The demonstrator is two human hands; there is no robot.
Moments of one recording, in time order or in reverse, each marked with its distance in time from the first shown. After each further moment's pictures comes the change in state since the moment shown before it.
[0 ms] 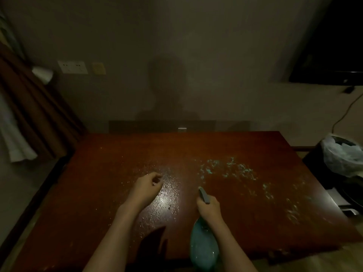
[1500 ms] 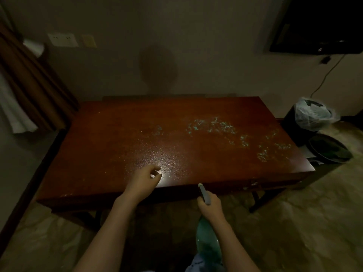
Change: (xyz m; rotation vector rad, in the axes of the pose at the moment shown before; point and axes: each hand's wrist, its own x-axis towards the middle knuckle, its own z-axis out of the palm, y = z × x) left_hand -0.181 -0.021 0.048 0.009 -0.066 0.028; right_hand -0.175 0.131 0.003 -0.066 -0.019 0.005
